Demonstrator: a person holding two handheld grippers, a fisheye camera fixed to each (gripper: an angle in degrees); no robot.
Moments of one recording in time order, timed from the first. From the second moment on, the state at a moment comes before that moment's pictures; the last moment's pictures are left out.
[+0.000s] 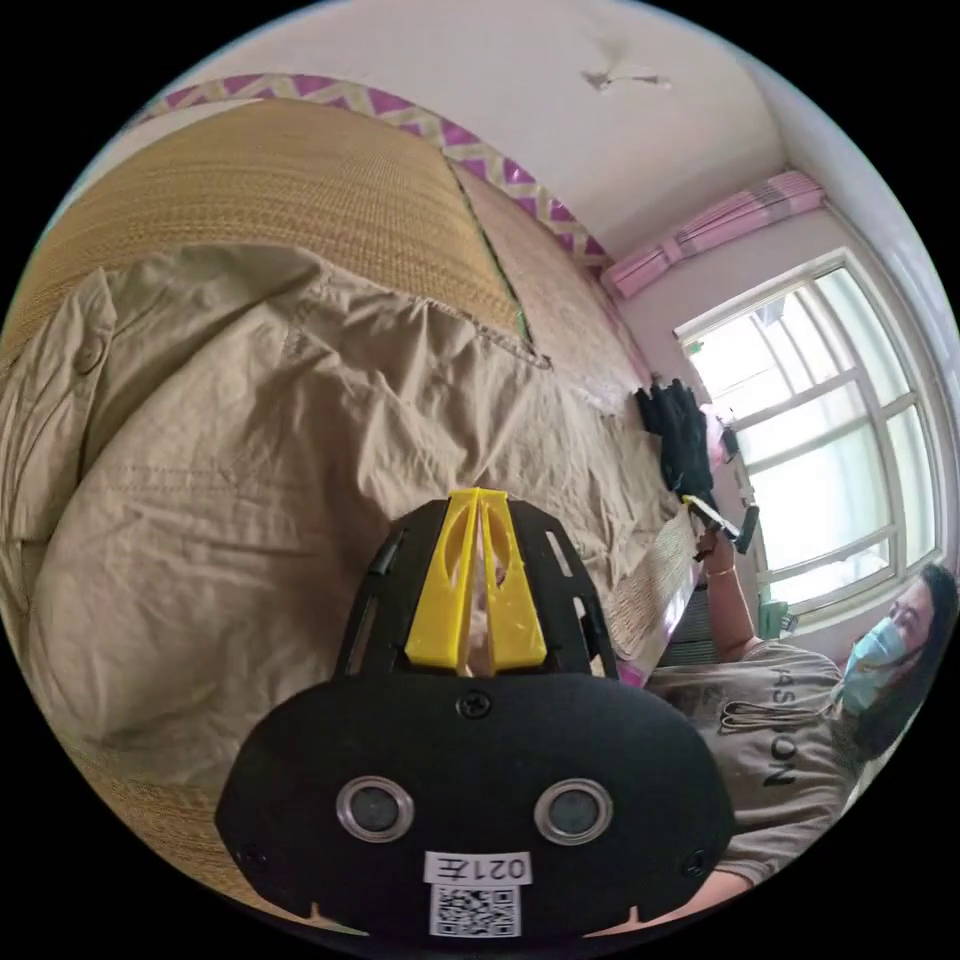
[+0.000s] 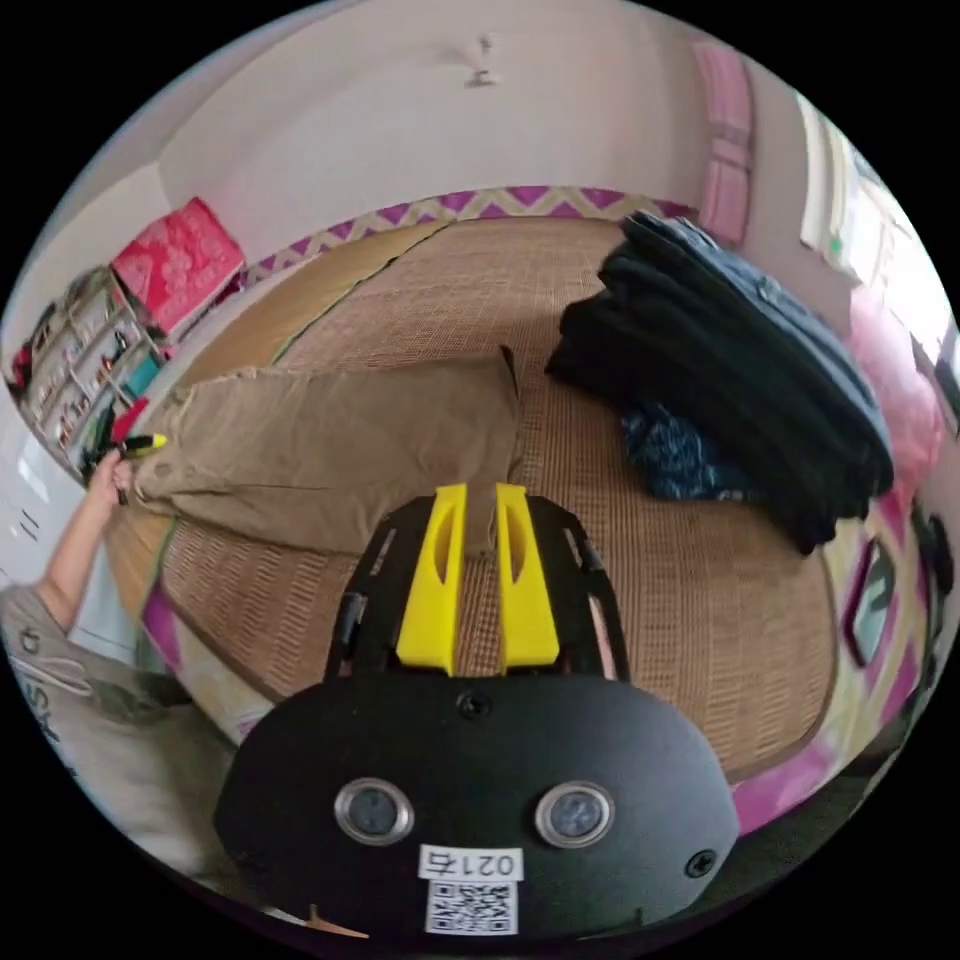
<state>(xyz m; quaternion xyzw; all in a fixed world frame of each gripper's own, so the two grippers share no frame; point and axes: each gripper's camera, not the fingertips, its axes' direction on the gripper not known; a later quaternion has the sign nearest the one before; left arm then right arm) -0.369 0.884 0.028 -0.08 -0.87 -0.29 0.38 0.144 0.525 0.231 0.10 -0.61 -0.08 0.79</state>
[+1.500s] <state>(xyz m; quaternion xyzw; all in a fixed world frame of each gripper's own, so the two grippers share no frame) 0.111 1.039 0.316 0.07 -0.86 -0.15 0.48 -0.104 0.476 -0.678 0.32 -0.57 -0.34 0.68</state>
